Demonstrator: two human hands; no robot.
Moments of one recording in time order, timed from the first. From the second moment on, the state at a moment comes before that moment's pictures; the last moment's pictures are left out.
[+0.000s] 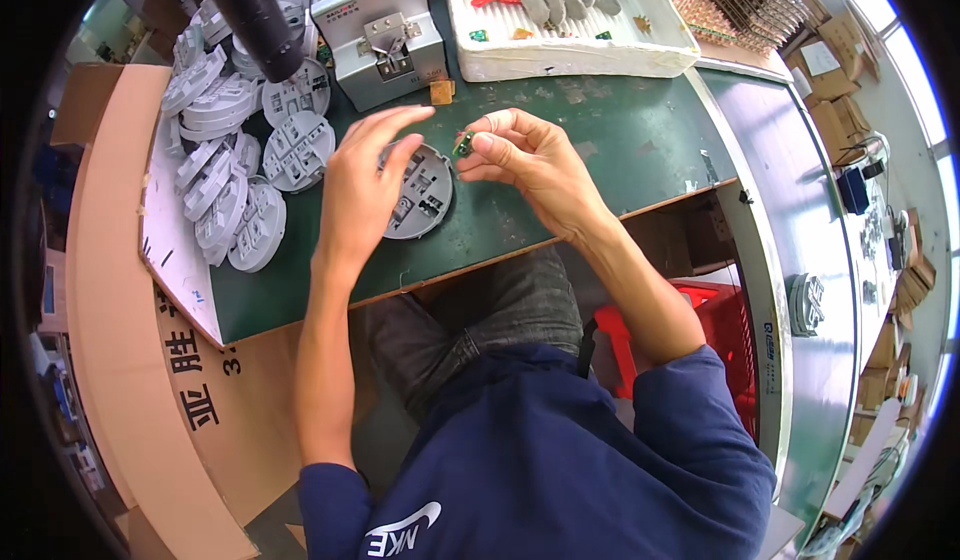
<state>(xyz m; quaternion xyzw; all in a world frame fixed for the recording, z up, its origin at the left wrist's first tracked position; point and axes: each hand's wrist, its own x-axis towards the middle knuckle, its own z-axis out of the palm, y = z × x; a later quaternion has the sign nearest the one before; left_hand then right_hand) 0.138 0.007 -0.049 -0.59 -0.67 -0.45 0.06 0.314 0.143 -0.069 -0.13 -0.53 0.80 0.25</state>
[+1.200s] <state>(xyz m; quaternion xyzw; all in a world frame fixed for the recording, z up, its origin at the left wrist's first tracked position) 0.146 -0.042 -0.046 -0.38 -0.58 -0.60 -0.40 0.308 0.110 -0.042 -0.05 -0.91 0.33 0.25</state>
